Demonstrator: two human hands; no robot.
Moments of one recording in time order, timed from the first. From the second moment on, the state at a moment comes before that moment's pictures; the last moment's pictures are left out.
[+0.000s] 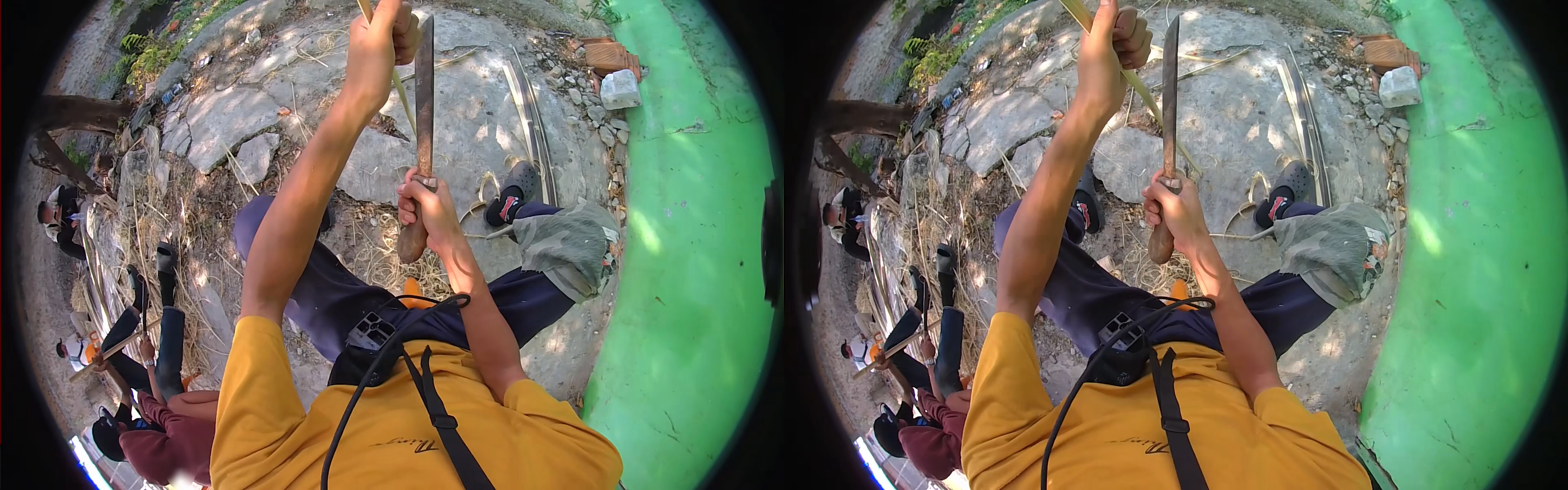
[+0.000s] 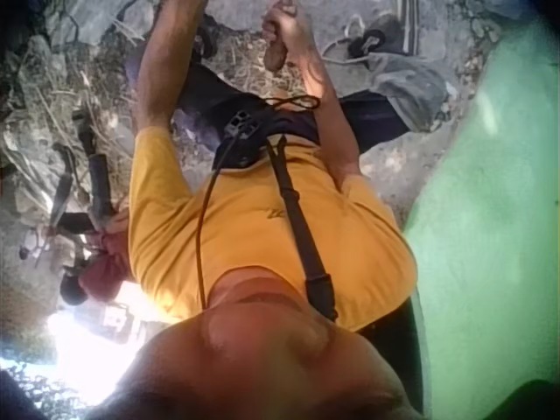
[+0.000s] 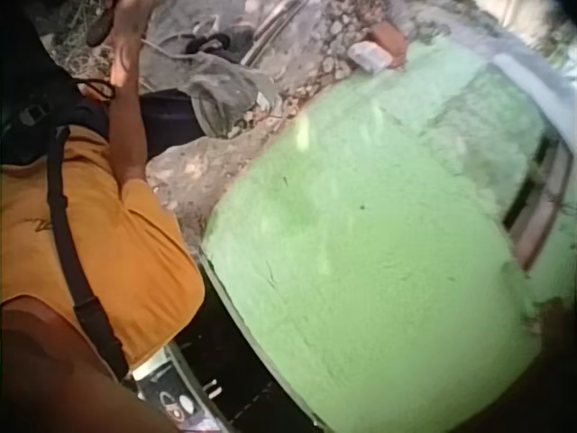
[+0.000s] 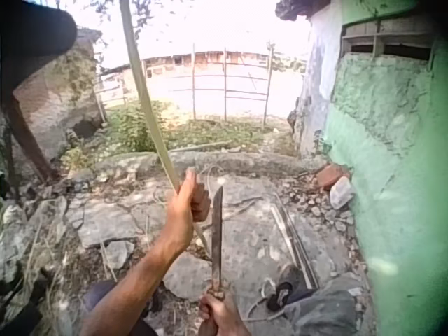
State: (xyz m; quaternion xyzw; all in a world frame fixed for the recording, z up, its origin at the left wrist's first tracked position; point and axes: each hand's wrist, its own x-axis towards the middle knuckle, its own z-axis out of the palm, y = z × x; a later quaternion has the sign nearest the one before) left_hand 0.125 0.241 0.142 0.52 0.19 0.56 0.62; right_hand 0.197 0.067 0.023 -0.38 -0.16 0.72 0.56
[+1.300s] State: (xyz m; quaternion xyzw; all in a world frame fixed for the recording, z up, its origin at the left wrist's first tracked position) left_hand 0.112 0.225 0.134 0.47 0.20 0.65 0.56; right_hand 0.189 0.072 -0.014 -0.42 -0.19 0.75 0.48
